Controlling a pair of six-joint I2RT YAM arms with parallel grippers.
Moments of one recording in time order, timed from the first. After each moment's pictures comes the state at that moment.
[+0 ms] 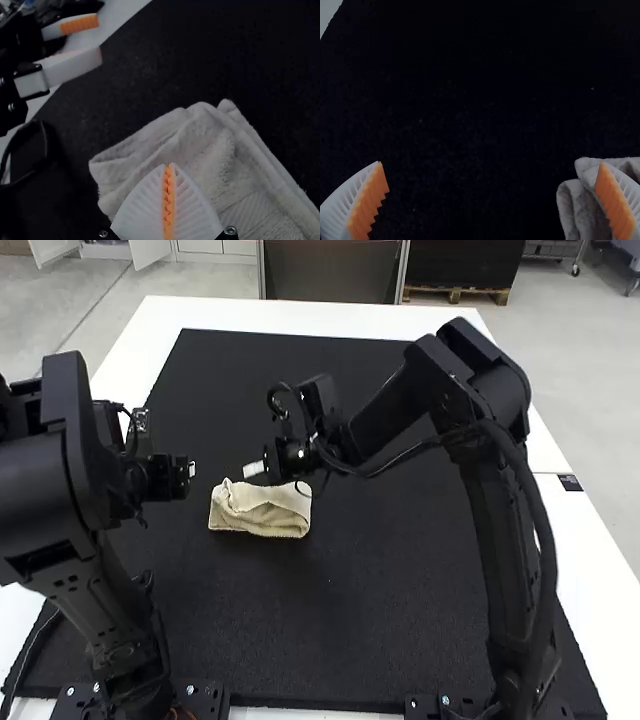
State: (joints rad) left arm 0.47 1.31 0.35 0.33 0.46 0.17; right arm 0.78 2.16 1.21 0.40 -0.63 0.30
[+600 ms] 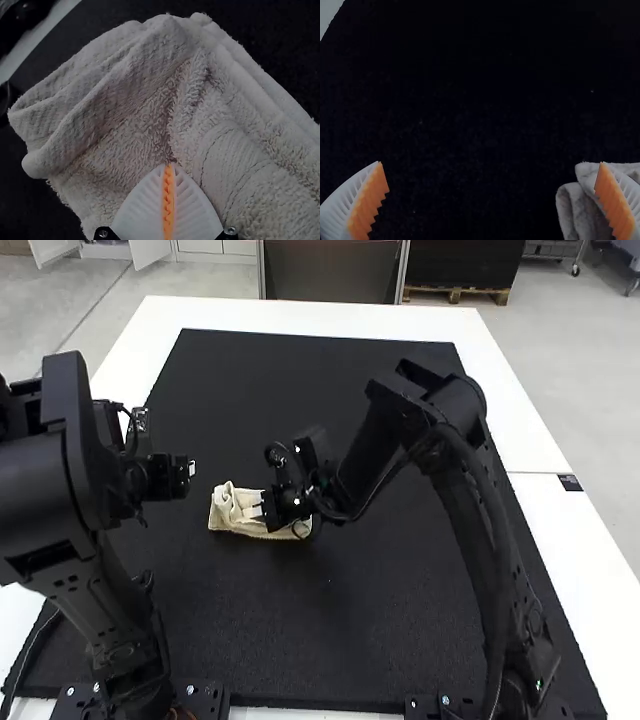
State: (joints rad) left arm 0.47 1.31 0.35 0.34 0.46 0.17; right arm 0.82 2.33 1.15 0.66 -0.59 0.27
